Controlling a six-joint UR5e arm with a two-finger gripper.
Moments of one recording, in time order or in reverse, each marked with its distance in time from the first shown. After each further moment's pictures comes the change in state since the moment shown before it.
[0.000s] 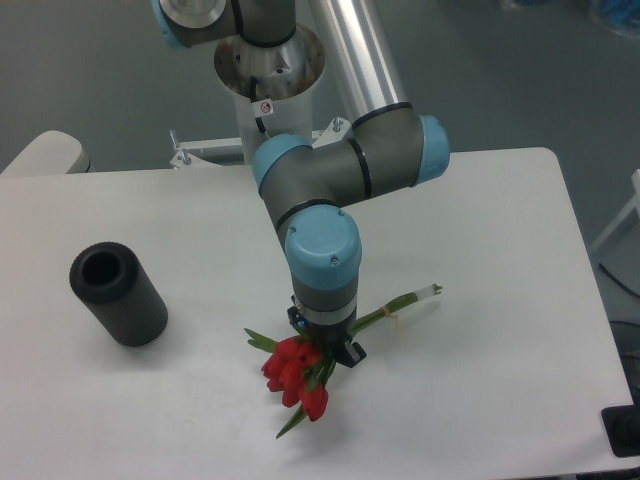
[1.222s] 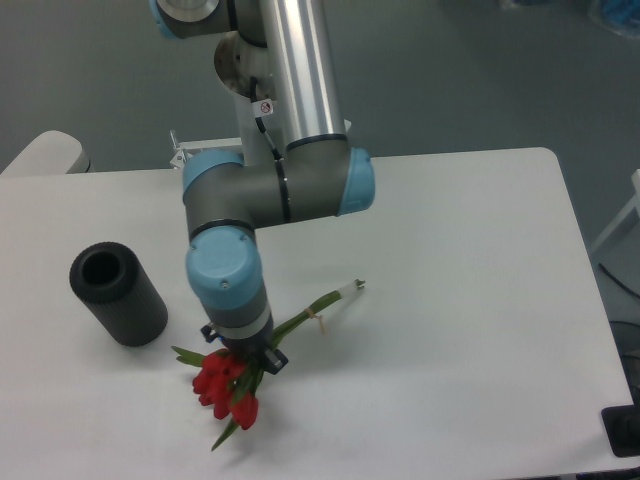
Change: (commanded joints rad) arm -0.178 -0.032 -0.028 0.017 -0.003 -0.330
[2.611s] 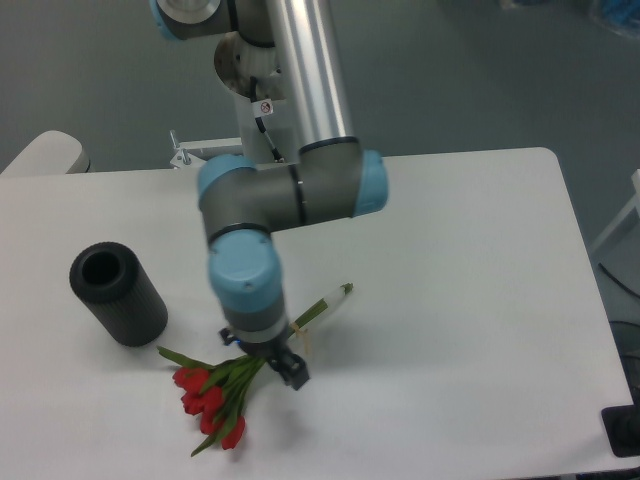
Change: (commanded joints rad) arm 0.153 -0.009 0.020 0.015 -0.003 0.357
